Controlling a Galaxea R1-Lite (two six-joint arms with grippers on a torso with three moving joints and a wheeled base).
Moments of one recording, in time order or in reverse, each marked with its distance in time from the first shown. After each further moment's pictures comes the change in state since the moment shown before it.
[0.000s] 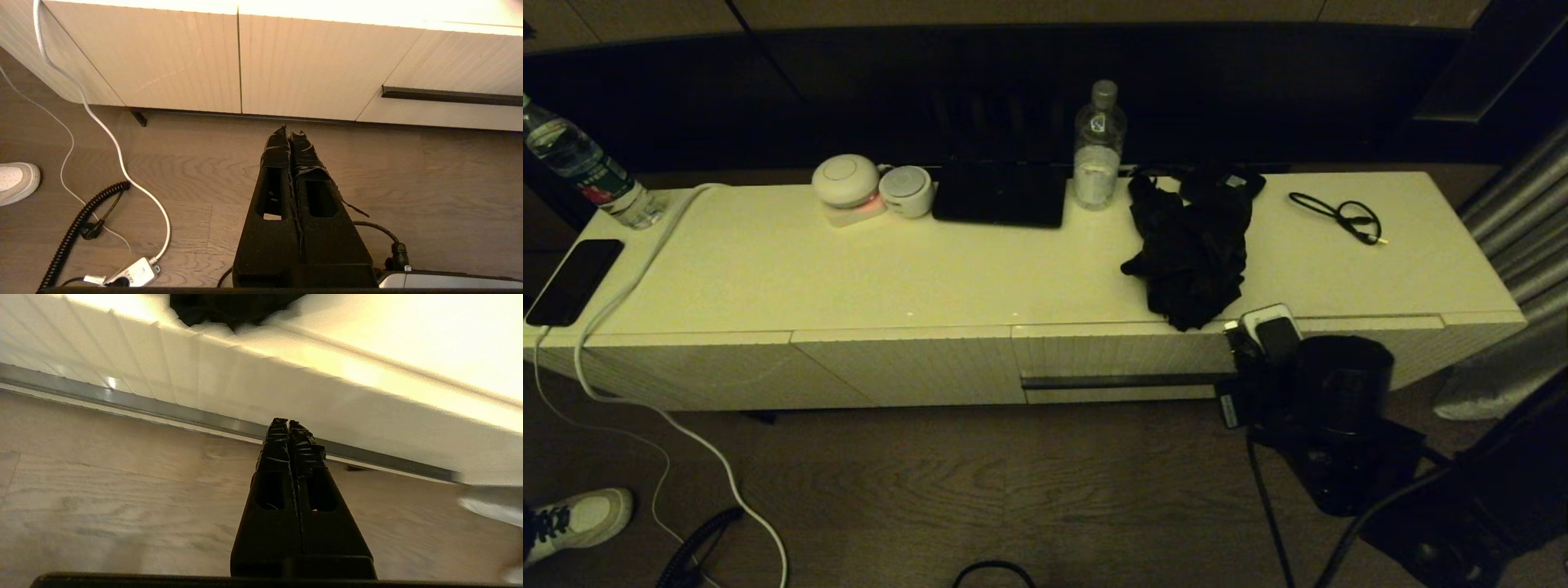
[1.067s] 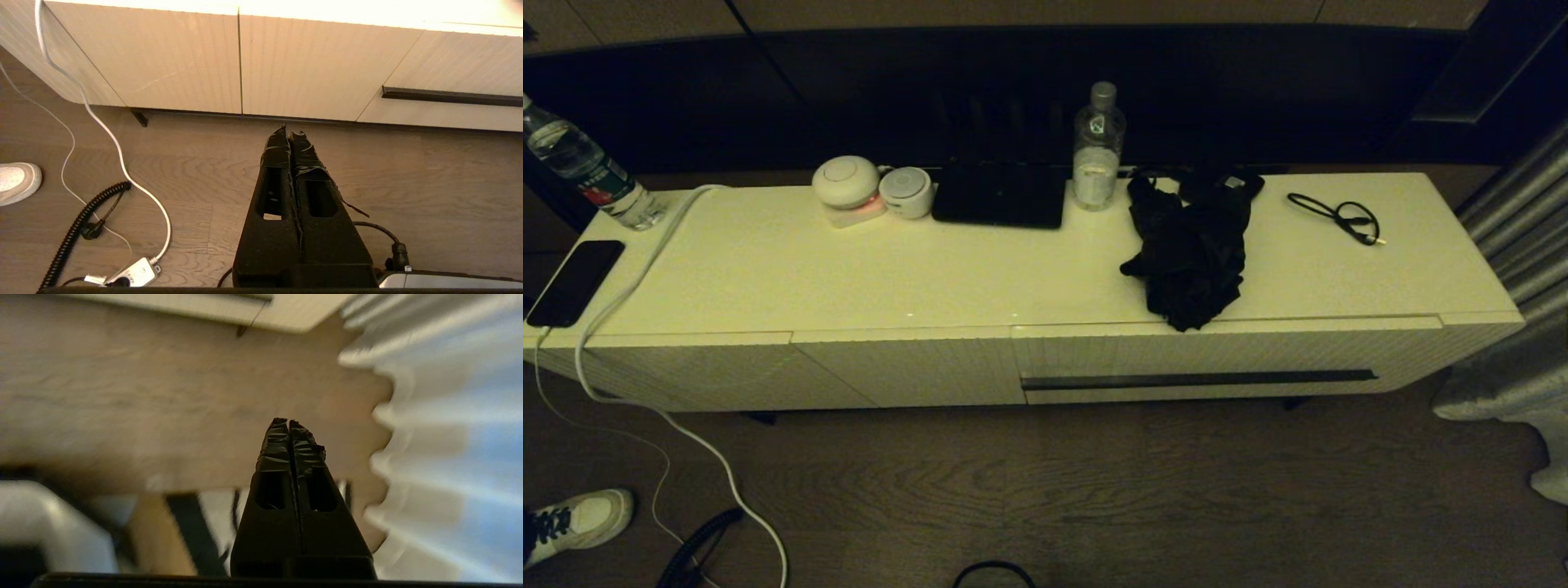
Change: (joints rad) left arm 0.000 0.000 0.000 0.000 0.000 0.000; right arm -0.531 -1.458 0.069 1.544 0.327 0.008
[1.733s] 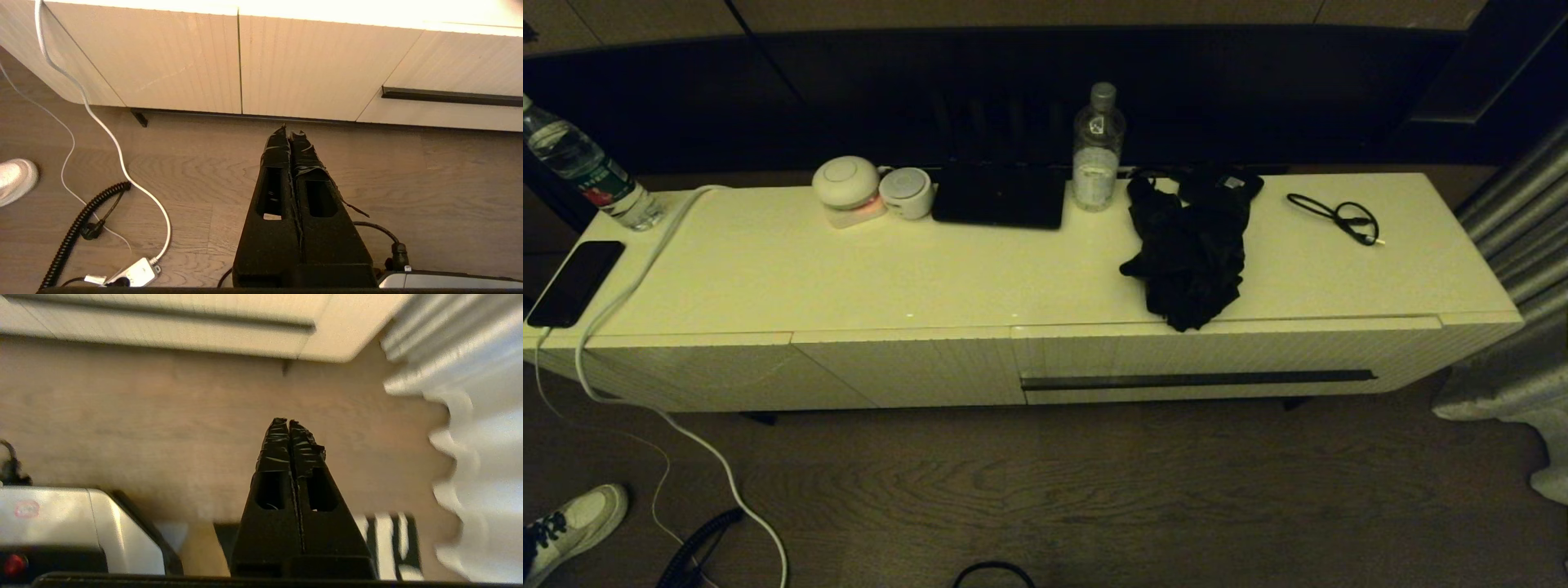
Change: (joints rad) left arm 0.000 0.000 0.000 0.000 0.000 0.000; right arm 0.006 -0.405 0.165 0.026 0.143 0.093
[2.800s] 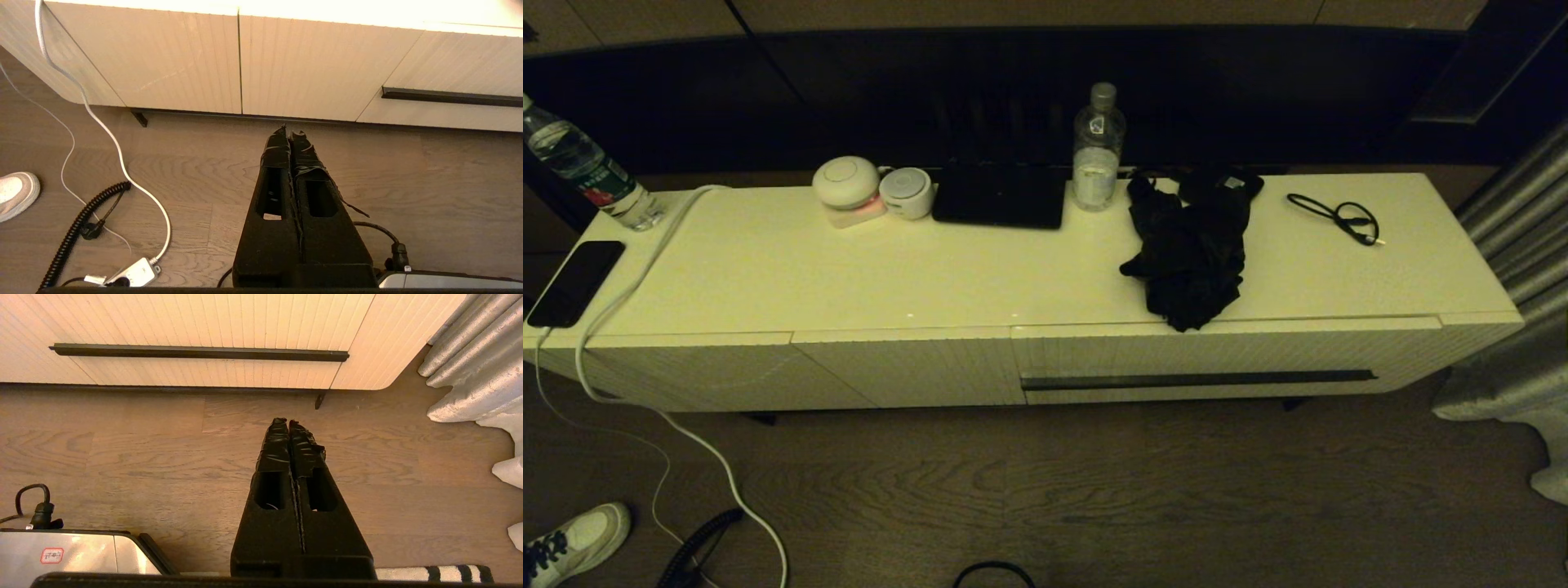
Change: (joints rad) left arm 0.000 0.000 0.000 0.000 0.000 -0.001; right arm 0.001 -0.033 0.358 -0.457 0.072 0.092
